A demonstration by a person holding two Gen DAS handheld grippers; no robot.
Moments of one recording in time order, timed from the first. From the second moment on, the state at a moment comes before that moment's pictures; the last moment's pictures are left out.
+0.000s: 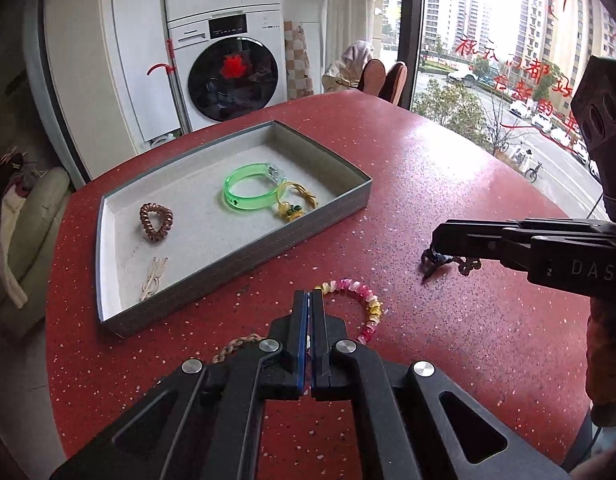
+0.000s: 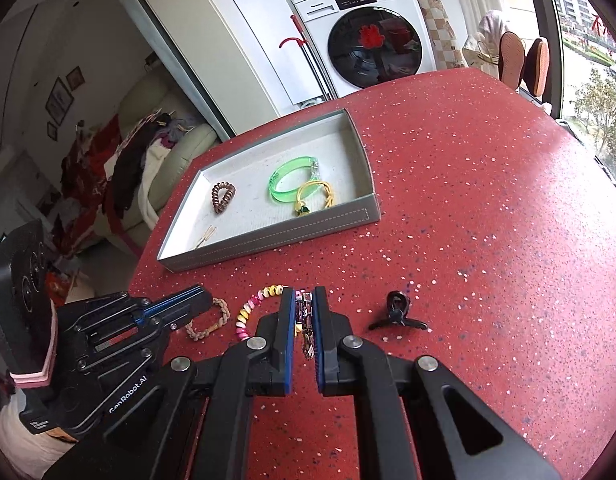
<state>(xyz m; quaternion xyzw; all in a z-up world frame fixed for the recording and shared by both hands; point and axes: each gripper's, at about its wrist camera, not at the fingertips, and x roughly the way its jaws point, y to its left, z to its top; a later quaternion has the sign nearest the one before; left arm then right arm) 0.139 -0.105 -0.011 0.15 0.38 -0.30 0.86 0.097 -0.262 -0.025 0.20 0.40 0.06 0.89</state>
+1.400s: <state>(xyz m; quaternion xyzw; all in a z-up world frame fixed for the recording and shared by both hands) 0.173 -0.153 -0.050 0.14 0.39 -0.38 0.83 0.112 -0.282 0.000 0.21 0.37 0.07 0.90</state>
